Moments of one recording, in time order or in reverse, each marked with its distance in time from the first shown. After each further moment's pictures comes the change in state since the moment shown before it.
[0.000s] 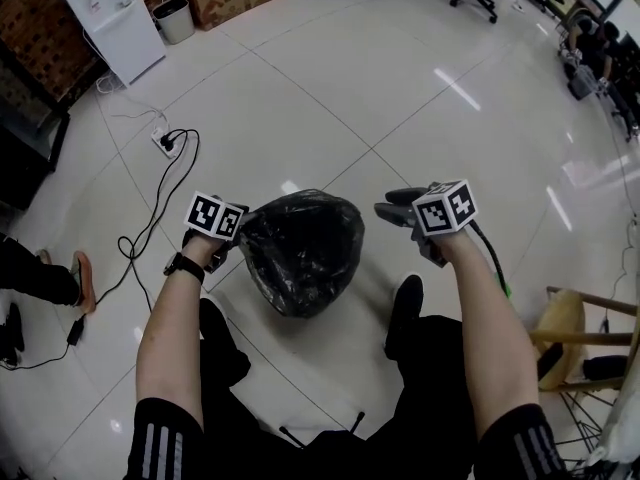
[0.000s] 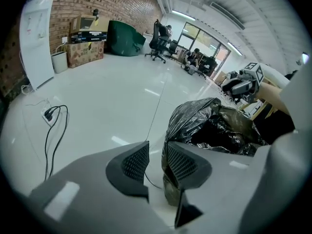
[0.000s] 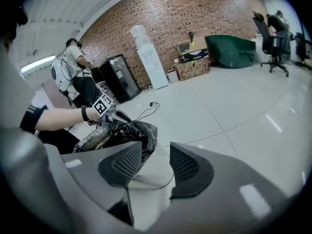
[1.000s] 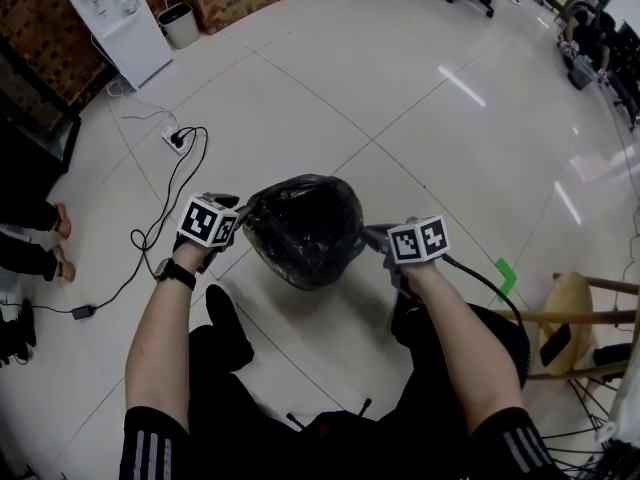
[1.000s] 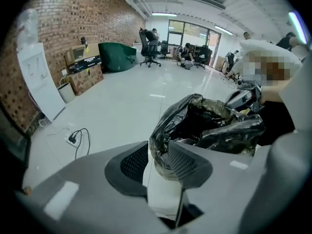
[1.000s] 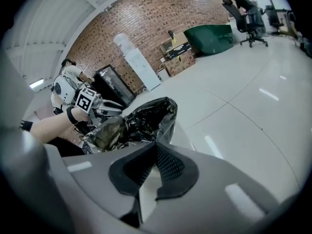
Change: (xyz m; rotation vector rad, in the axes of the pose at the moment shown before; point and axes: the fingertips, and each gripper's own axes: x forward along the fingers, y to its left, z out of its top) left arm -0.079 -0.036 -0.003 0.214 -0.029 0.185; right arm 0.023 0.071 -0.088 0.242 -0.048 0.007
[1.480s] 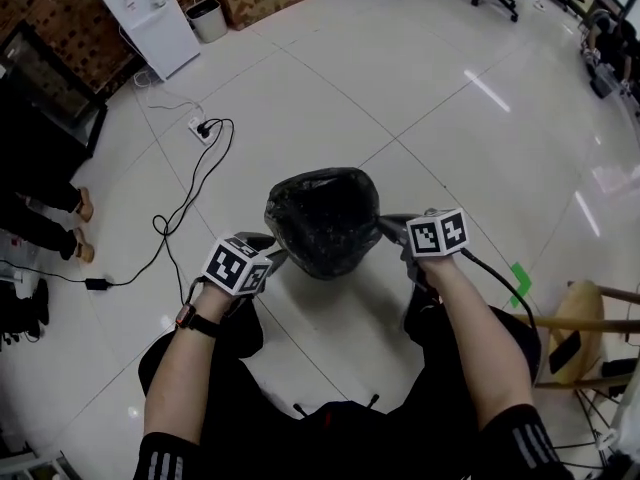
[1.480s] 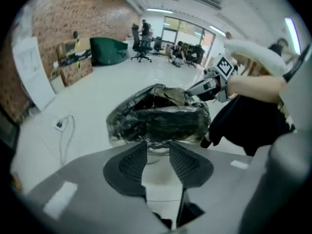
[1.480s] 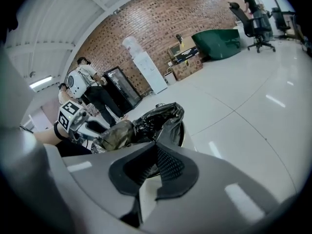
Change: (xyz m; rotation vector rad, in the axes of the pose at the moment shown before) left arm -0.057 -0.124 -0.041 -0.021 0.055 -0.131; right arm -0.014 0.024 0.017 -0.064 -0.033 0.046
